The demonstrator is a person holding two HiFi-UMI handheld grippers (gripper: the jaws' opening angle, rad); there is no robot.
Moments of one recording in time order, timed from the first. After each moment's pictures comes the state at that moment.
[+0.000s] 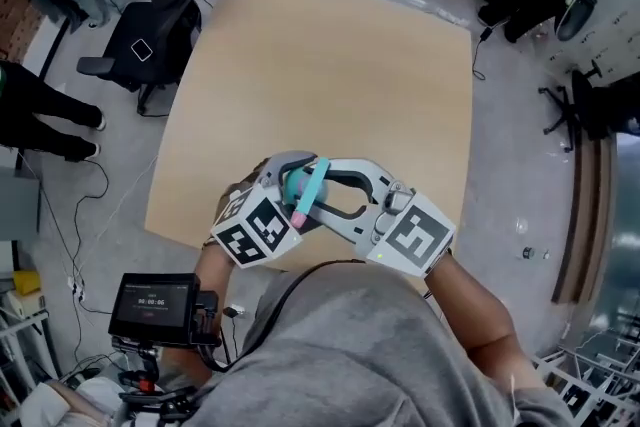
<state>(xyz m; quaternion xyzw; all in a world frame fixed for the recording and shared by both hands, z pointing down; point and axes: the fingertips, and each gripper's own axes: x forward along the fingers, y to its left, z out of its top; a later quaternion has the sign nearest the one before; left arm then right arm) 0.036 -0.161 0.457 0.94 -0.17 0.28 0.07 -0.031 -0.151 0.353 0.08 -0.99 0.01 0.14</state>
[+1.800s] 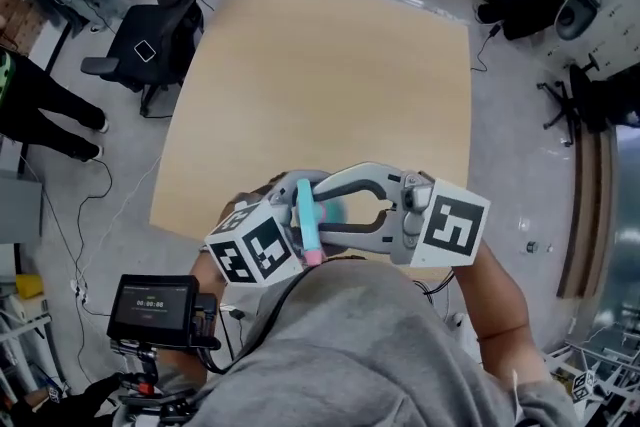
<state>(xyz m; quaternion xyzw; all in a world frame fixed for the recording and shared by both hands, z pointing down) 0.058 -0.073 0.401 0.96 -0.06 0.25 0.04 -0.024 -0.069 0.301 -0.09 -0.99 0.01 0.12</state>
